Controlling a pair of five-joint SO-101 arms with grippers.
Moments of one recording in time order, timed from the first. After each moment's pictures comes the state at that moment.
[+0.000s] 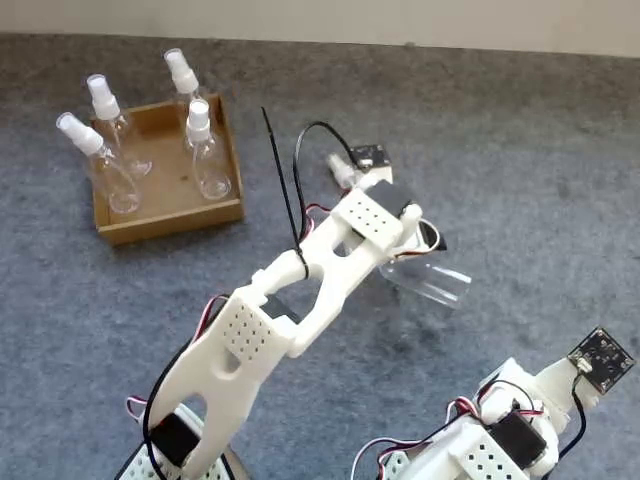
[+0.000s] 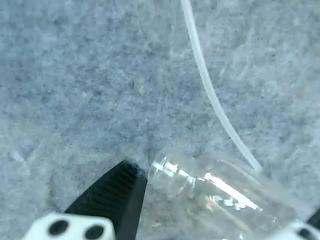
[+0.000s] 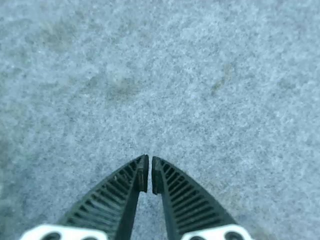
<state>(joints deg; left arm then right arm) 37.5 54.9 -44.6 81.6 58.0 45.9 -104.5 95.6 71.6 -0.3</state>
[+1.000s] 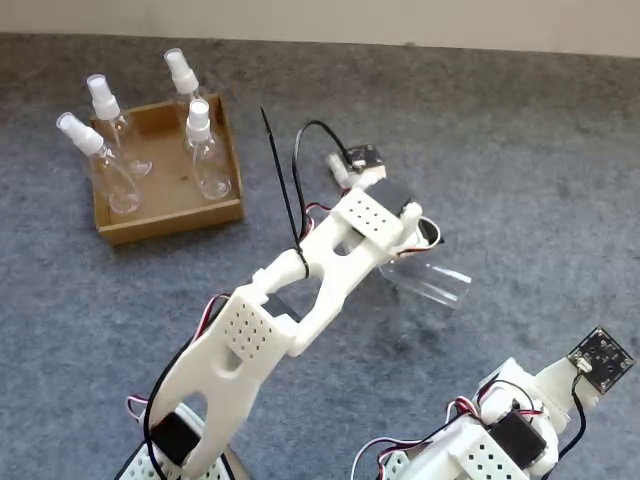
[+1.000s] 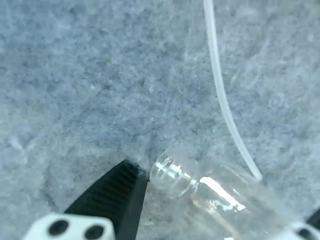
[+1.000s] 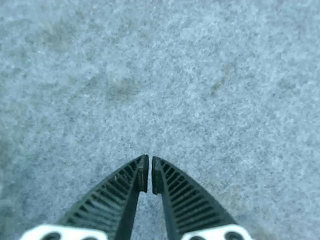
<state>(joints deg) 37.5 55.2 -45.8 83.2 64.1 45.9 -104.6 95.6 71.6 -0.3</state>
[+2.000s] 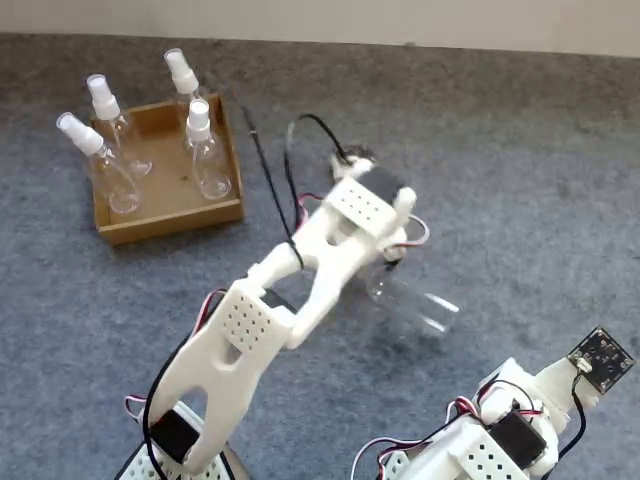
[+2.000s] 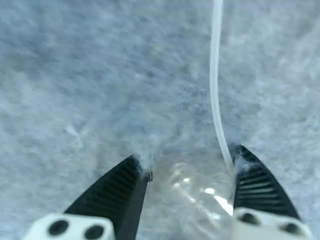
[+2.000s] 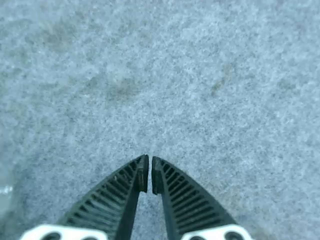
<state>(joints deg) 32.9 55.9 -53.4 97.4 58.5 45.9 -104.6 95.6 71.6 -0.3</state>
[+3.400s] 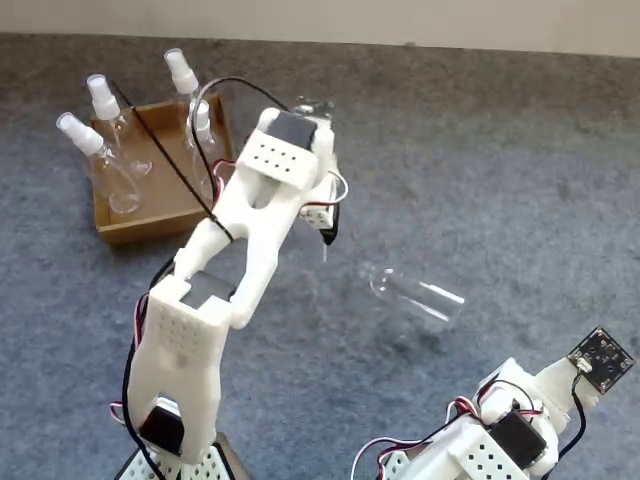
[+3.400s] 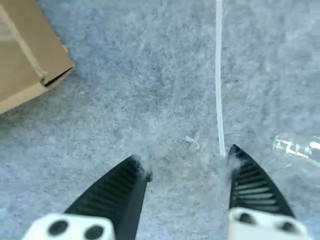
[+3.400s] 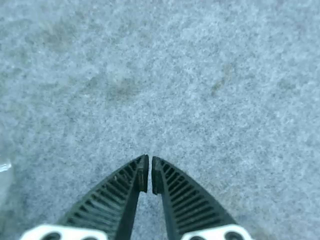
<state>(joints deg) 18.2 35.0 -36.9 100.2 21.8 45.9 -104.6 95.6 71.6 -0.3</state>
